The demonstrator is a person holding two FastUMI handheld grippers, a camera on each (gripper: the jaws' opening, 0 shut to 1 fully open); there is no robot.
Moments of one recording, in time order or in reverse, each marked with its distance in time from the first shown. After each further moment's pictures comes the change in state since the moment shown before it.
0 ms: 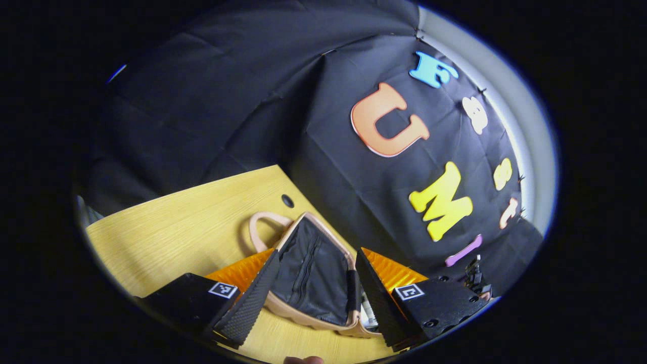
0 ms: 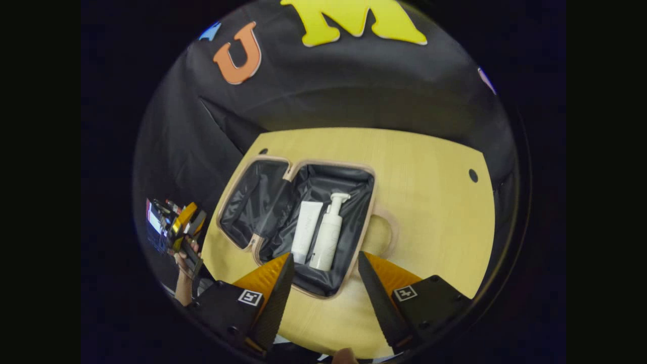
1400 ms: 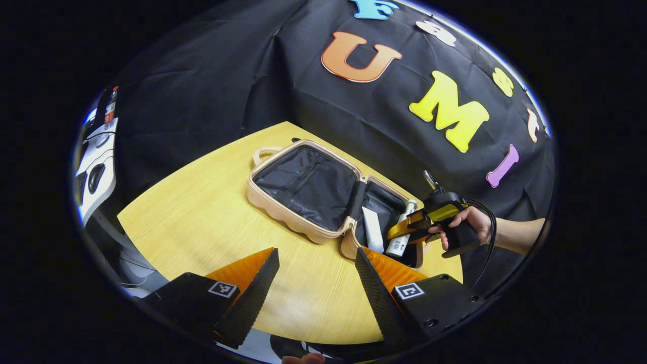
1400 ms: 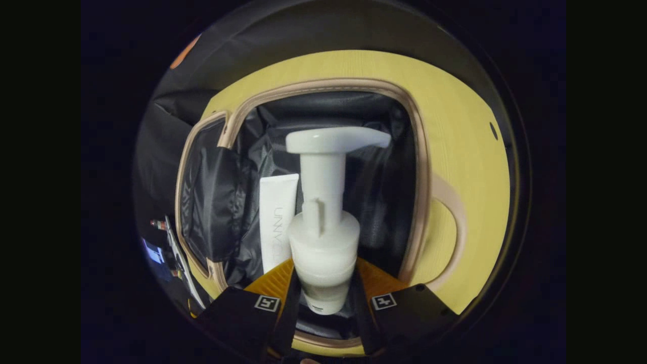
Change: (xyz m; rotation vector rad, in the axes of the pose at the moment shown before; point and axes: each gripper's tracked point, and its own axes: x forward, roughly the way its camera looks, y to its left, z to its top) left arm -0.120 -0.087 -0.155 0.349 0.269 0.358; right arm 0.179 0.000 -0.055 0.216 0.439 -0.150
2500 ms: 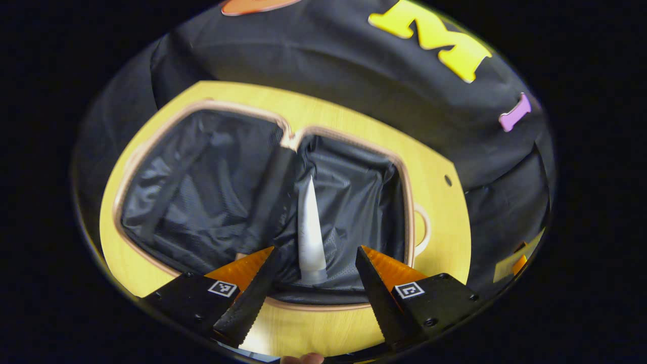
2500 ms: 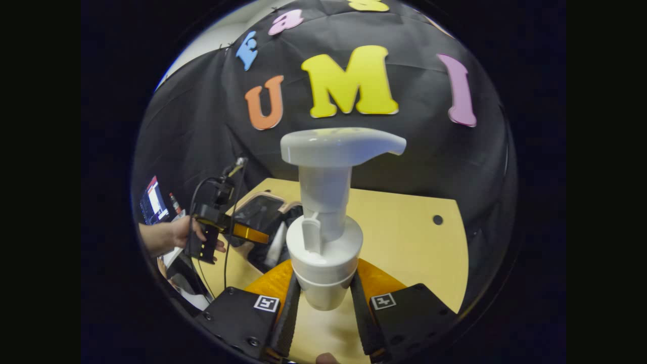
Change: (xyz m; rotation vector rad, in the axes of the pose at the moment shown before) left arm 0.152 -0.140 0.009 0.213 0.341 -0.093; right arm -0.263 -0.069 -0.067 -0.362 -0.797 0.189
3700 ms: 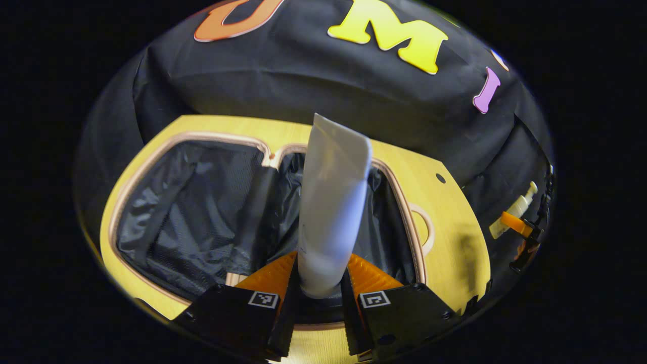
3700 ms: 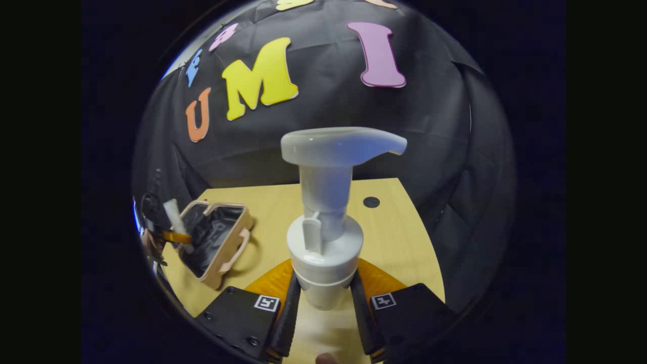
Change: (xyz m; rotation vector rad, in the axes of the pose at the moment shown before) left arm 0.090 -0.014 -0.027 0.134 -0.007 -0.061; right arm -0.048 -0.225 -0.076 0.189 -0.059 -0.331
